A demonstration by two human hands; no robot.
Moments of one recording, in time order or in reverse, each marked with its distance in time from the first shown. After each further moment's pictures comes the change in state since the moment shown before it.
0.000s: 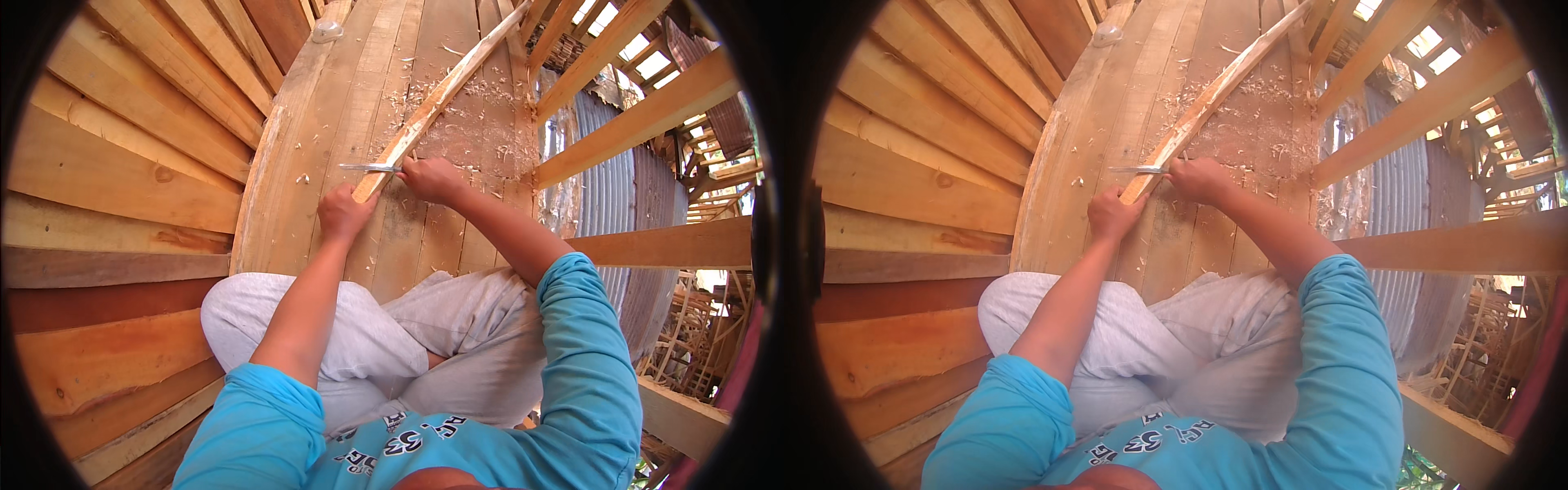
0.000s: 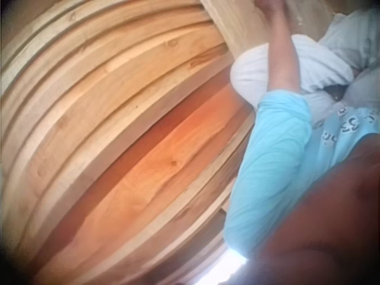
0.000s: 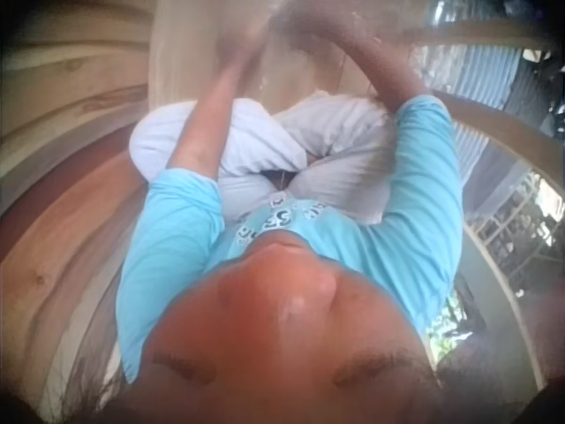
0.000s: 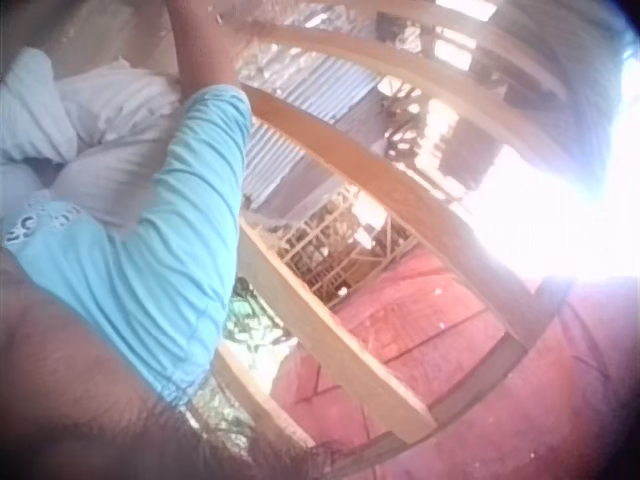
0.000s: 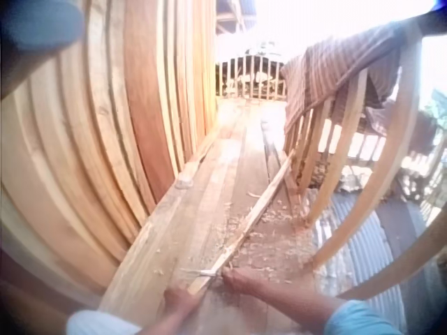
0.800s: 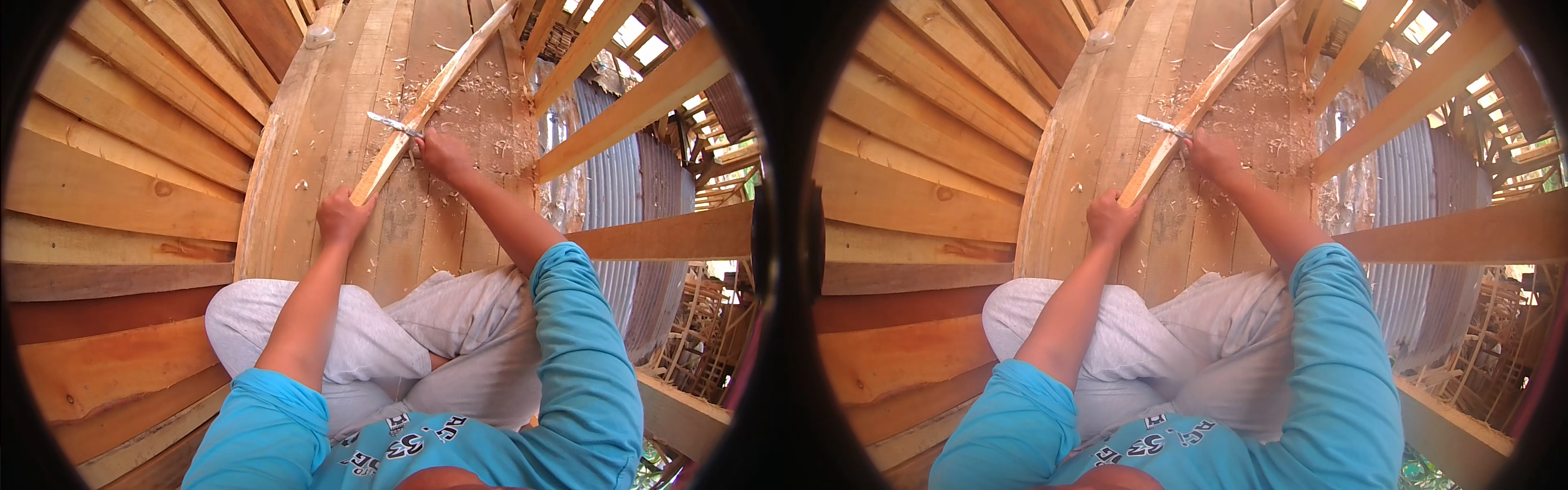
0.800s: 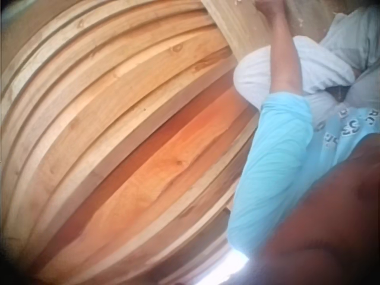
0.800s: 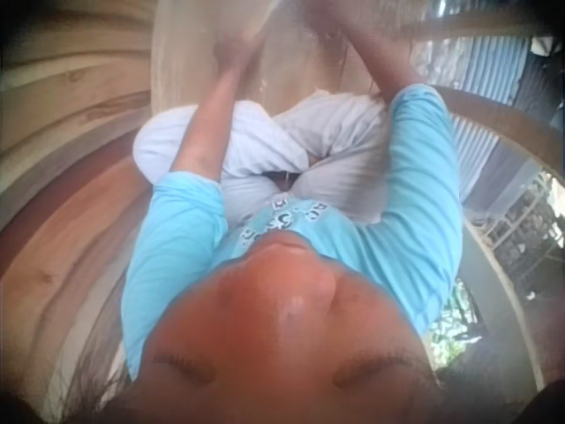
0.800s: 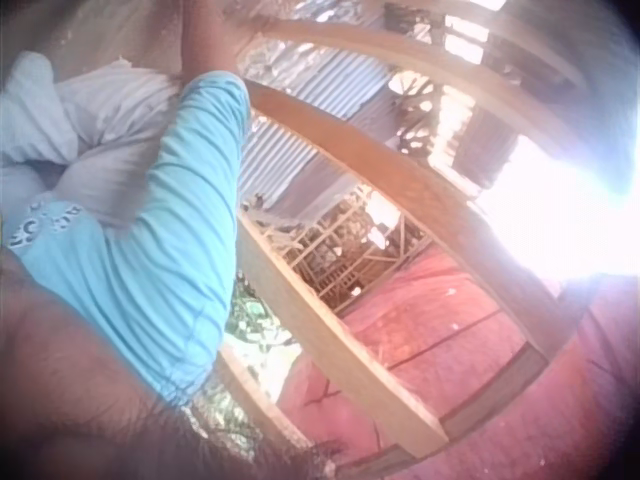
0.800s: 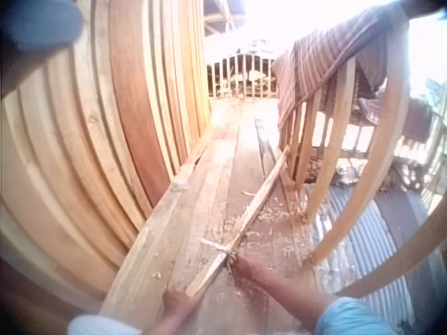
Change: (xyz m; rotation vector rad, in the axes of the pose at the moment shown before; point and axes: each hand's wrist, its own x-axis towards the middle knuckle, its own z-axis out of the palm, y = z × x) left_hand -0.002 0.002 0.003 0.045 0.078 0.052; right_hand 0.007 0.029 0.015 0.116 0.309 0.208
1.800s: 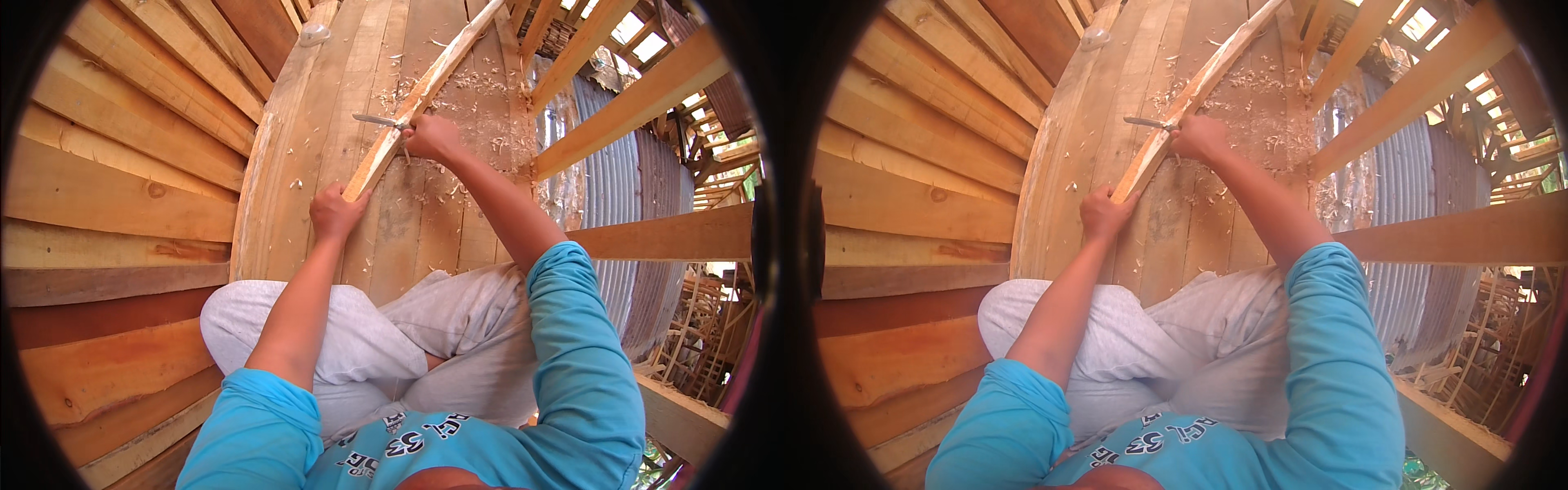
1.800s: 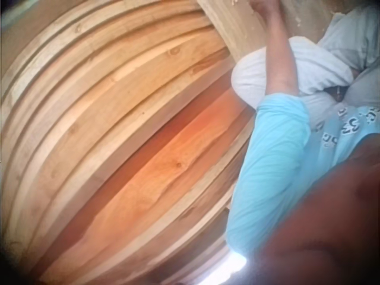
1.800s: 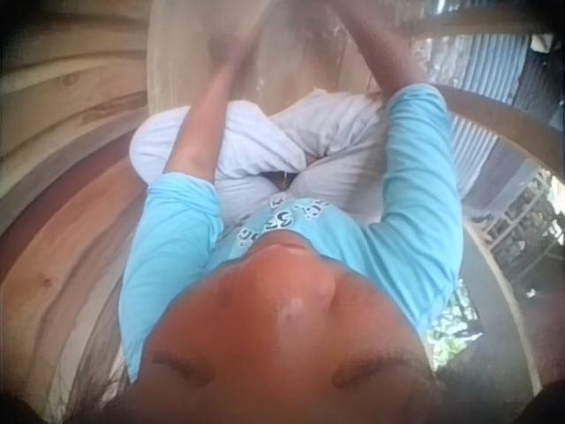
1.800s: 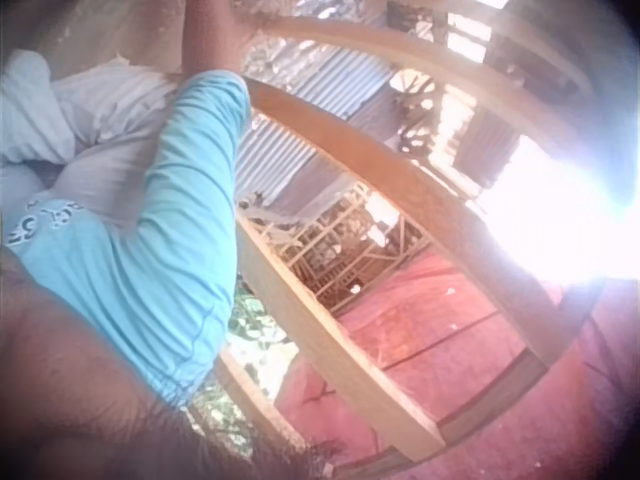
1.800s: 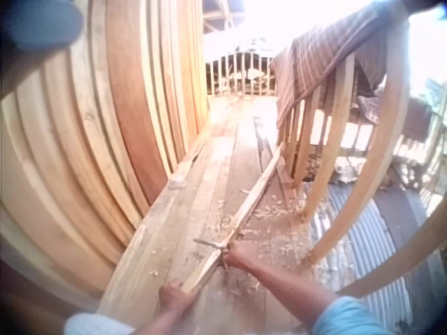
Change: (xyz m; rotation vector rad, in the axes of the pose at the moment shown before) left_hand 0.006 0.004 -0.007 -0.024 -0.063 -0.062; right_hand 0.046 -0.011 -0.038 0.033 -0.222 0.323
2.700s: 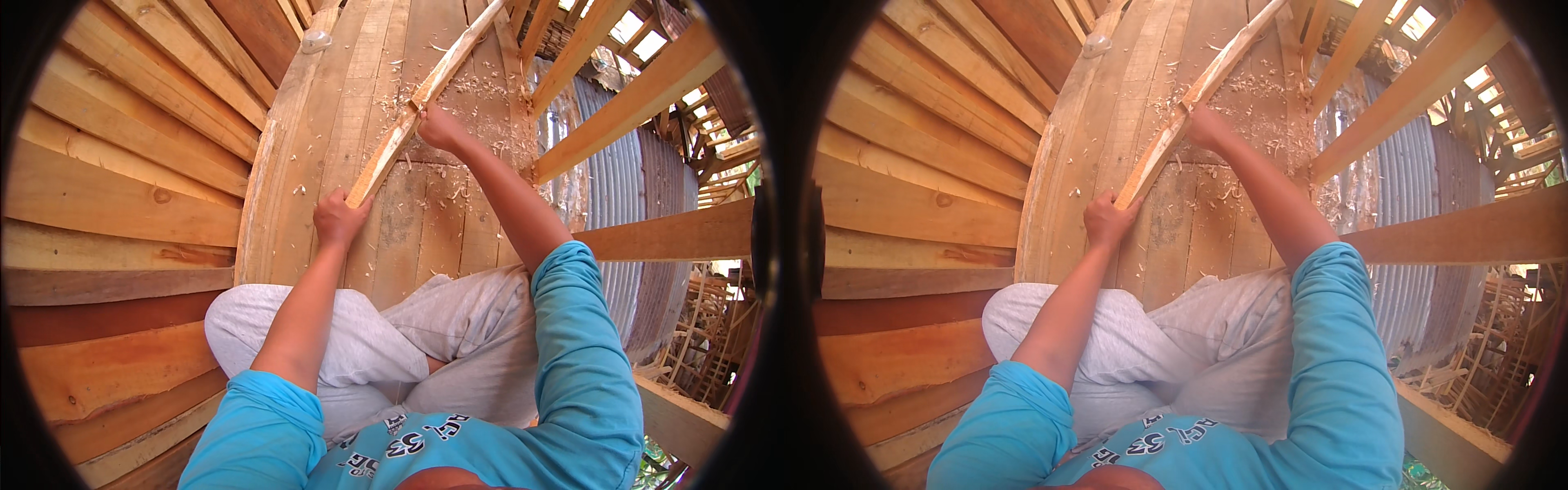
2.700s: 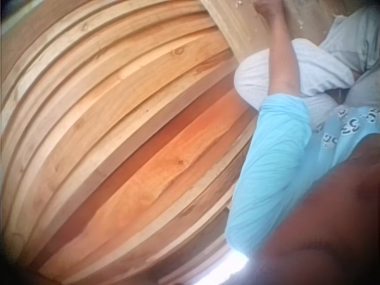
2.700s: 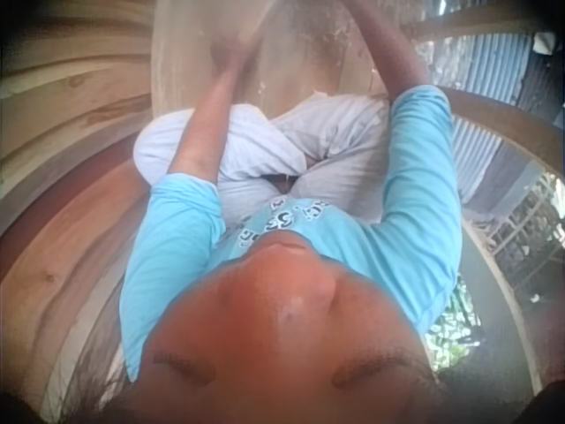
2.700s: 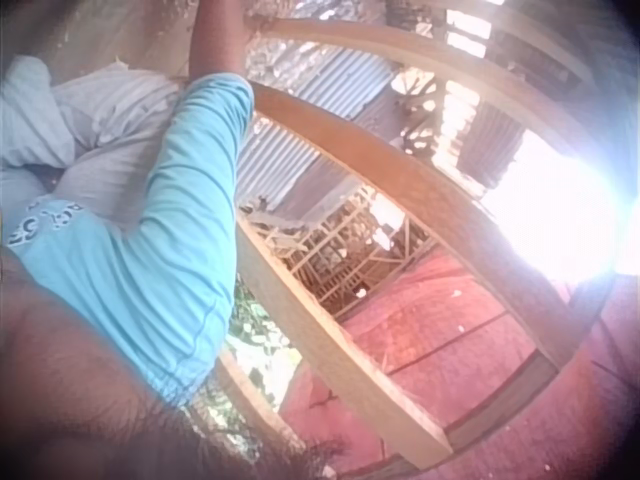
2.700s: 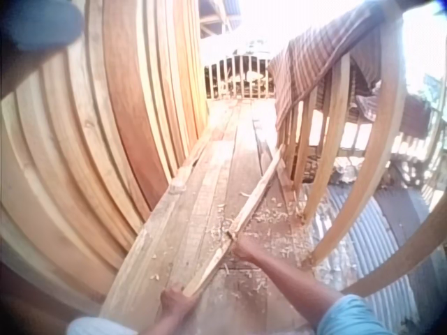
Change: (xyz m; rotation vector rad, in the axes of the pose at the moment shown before) left_hand -0.001 0.007 0.001 0.023 -0.010 0.011; right_hand 0.032 0.031 -0.001 0.260 0.179 -0.002
